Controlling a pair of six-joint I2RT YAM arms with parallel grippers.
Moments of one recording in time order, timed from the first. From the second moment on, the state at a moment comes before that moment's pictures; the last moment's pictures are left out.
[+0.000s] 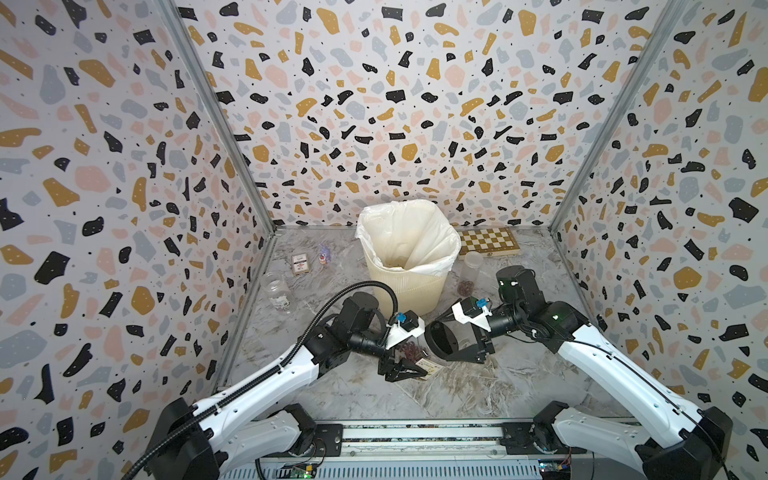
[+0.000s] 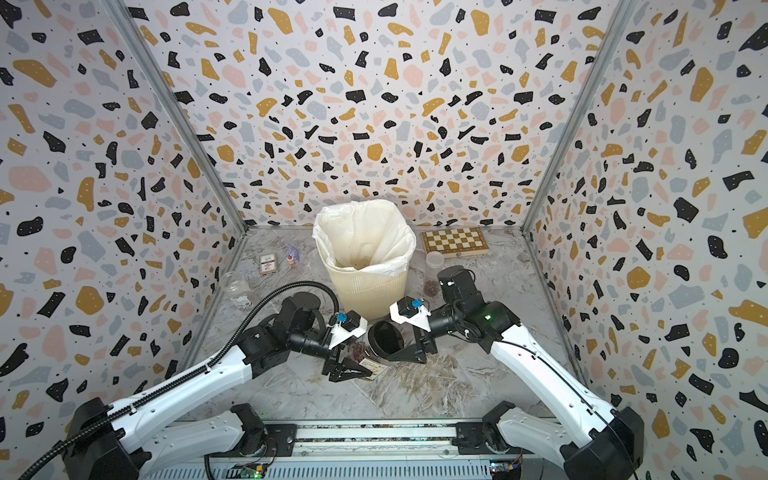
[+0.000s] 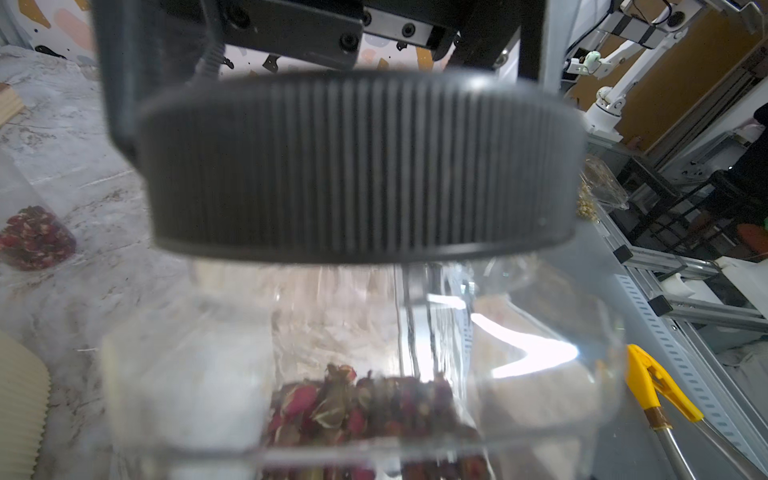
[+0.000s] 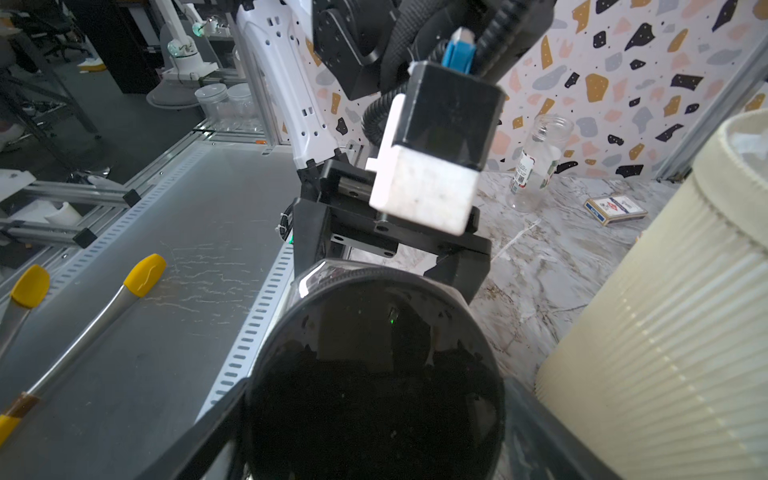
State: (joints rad) left arm -0.75 1.06 0.75 -0.30 0.89 0.22; right arm 0.61 1.08 1.00 -0.63 -1.06 -0.70
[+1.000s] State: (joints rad) left arm -0.75 1.08 0.74 -0.24 0.46 0.27; right arm 0.62 1.22 1.11 -0.58 -0.76 0.15
